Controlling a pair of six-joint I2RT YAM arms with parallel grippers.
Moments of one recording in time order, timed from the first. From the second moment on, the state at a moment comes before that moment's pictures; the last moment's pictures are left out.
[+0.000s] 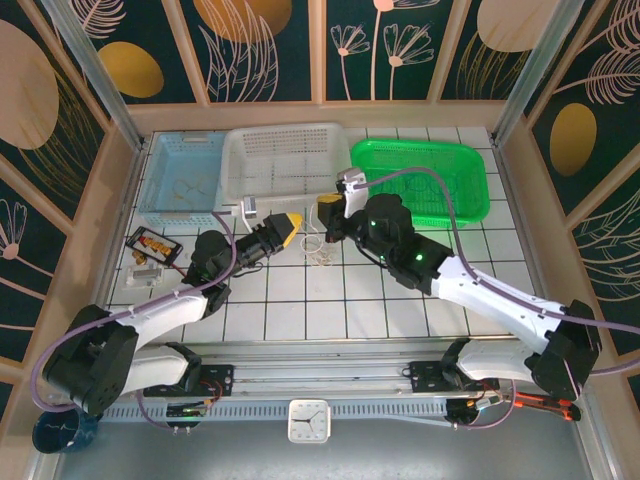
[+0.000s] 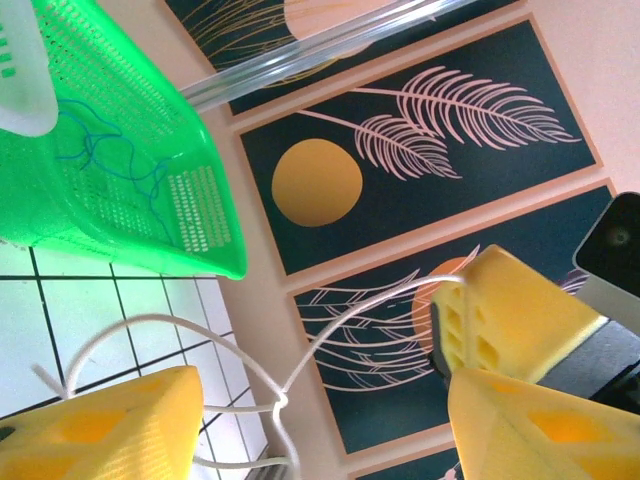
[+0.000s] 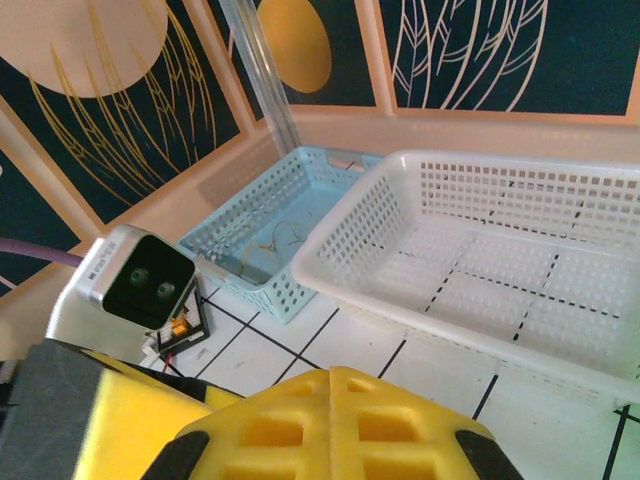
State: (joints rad) left arm -0.55 1.23 0.42 0.92 0.47 -1.29; right arm 0.88 1.20 0.96 0.05 0.08 0.28
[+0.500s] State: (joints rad) left arm -0.55 1.27 0.42 0.91 0.47 -1.29; right arm 0.89 1.23 0.96 0.07 0.05 0.29
